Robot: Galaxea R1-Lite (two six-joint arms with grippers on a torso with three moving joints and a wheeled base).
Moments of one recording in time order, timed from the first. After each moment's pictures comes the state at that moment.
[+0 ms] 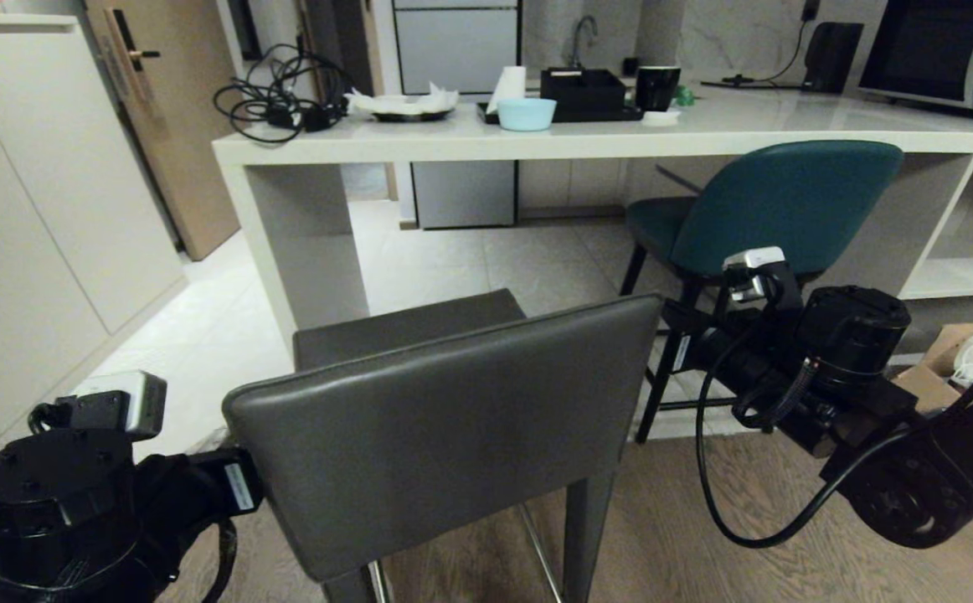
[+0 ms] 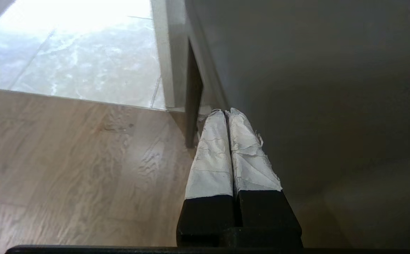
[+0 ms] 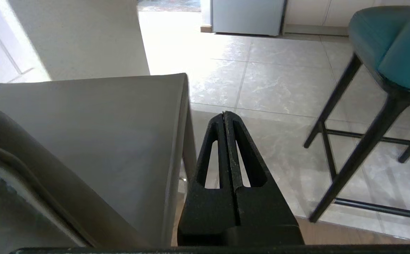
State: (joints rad) left arm -0.55 1.48 -0.23 -0.96 0.62 -0.27; right arm 0.37 1.91 -0.68 -1.29 -0.01 -0.02
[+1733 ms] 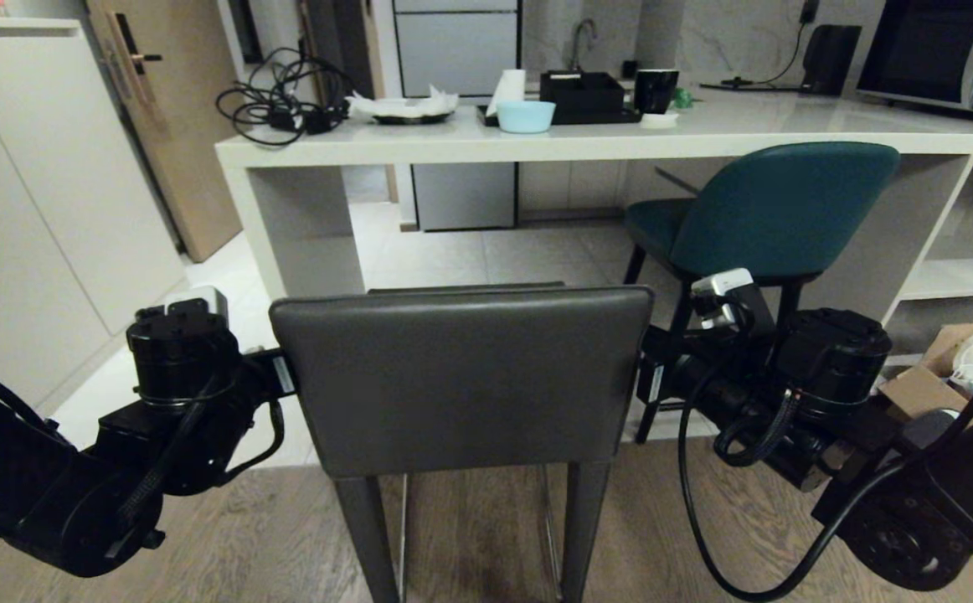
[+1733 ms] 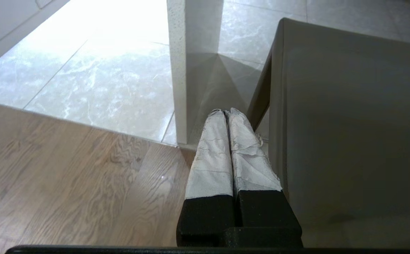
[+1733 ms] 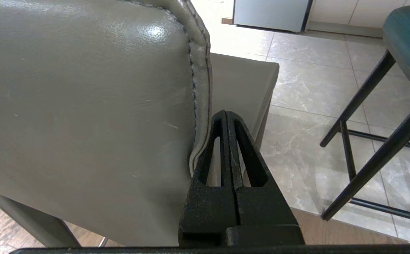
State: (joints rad) left arm -0.32 1.86 -0.59 -1.02 0.49 -0.20; right arm 0.52 1.90 -0.62 -1.28 -0.01 -0.05
